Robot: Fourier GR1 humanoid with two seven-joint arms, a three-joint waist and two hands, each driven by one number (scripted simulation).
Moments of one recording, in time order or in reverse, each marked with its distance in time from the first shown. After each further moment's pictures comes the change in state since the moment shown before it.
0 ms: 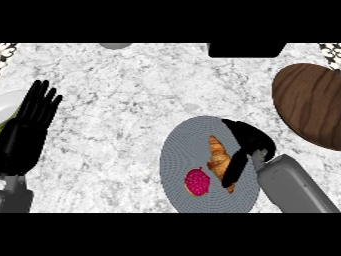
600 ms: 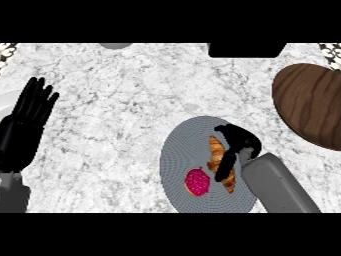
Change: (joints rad) left arm -0.020 -0.022 0.059 0.010 -0.019 -0.050 0.027; right arm -0.019 0.123 -0.064 0.184 0.145 0.047 -0.068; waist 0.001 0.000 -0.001
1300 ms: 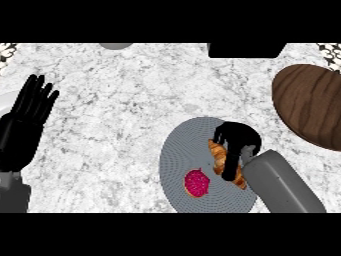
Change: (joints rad) left arm -0.009 -0.028 0.016 -0.044 -0.028 0.005 0.051; right arm -0.024 -0.031 0.032 0.020 0.175 0.082 -0.204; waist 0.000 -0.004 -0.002
